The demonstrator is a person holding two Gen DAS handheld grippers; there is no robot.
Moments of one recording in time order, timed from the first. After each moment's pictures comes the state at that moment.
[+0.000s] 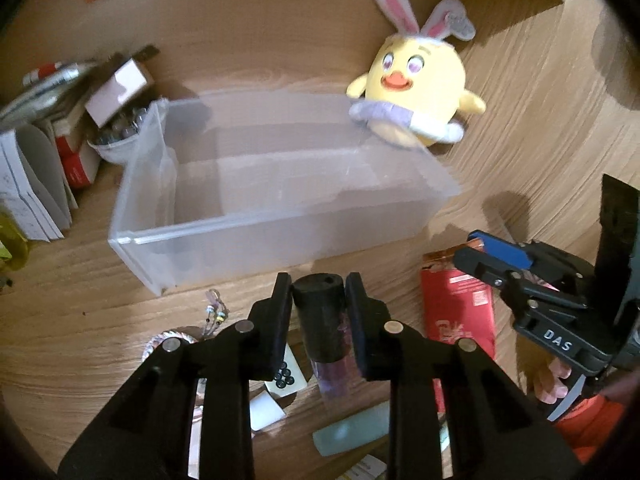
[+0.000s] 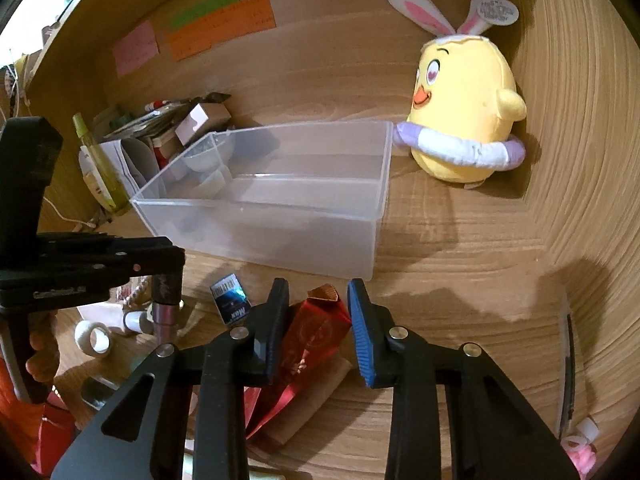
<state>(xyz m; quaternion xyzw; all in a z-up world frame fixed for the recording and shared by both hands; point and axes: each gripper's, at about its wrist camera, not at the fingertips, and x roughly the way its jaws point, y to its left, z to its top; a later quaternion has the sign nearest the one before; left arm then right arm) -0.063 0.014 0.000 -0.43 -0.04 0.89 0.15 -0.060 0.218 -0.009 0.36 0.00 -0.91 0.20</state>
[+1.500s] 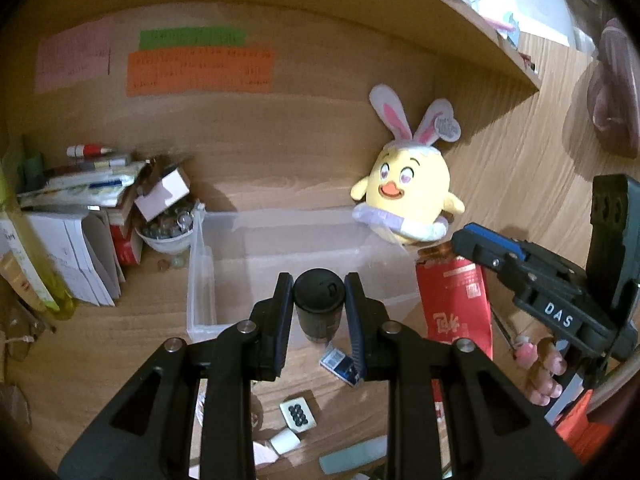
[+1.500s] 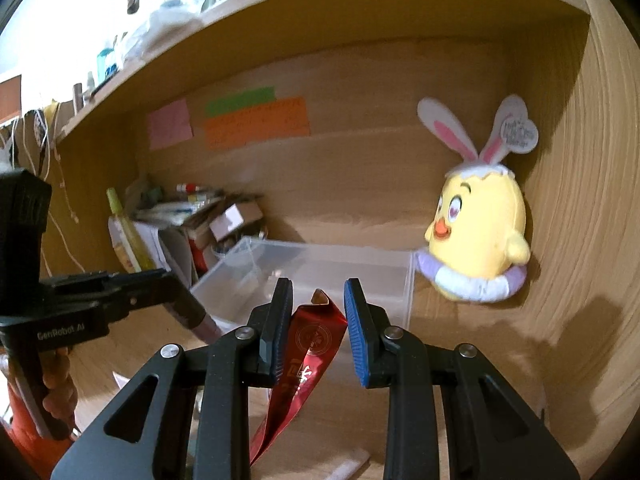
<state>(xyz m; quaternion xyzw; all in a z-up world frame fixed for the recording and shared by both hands) -0.044 -0.012 0.081 -0.31 -0.06 0.94 0.14 -0.064 0.201 0.083 0.24 -0.01 -0.94 0.23</state>
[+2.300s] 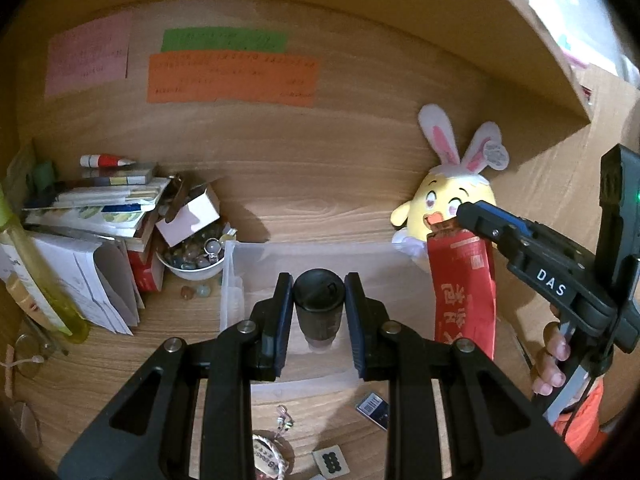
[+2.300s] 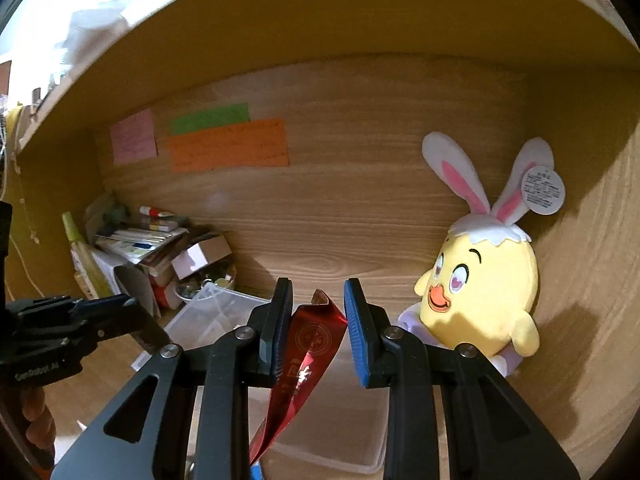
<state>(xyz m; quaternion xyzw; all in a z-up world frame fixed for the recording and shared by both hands) -0.097 -0.034 0.082 -0.31 -0.07 0.94 0.09 -0.139 0.172 0.102 0.23 0.02 -0.95 0.19</state>
